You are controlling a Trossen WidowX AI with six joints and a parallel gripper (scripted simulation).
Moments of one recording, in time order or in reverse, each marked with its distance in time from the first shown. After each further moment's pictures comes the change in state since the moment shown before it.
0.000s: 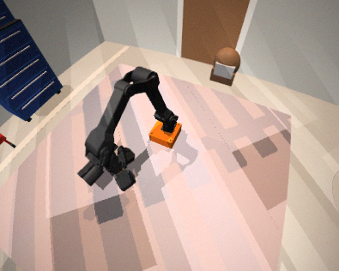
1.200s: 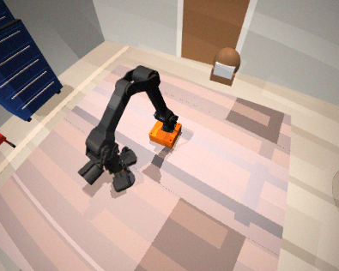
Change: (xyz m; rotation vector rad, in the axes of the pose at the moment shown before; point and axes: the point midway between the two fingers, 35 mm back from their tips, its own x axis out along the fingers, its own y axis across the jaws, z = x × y) arm -0.002 0.001 0.002 0.248 0.006 -0.003
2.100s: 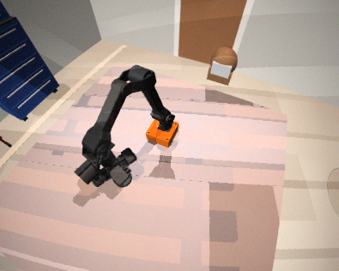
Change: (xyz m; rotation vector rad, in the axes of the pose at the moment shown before) arm 0.003 0.000 -0.001 1.352 -0.002 0.006
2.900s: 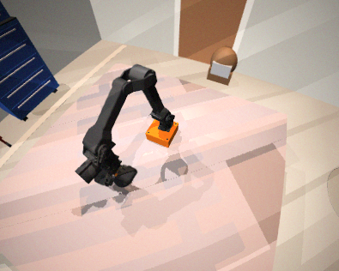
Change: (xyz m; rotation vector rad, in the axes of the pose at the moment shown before) arm -0.003 0.003 0.001 1.187 -0.003 -0.002
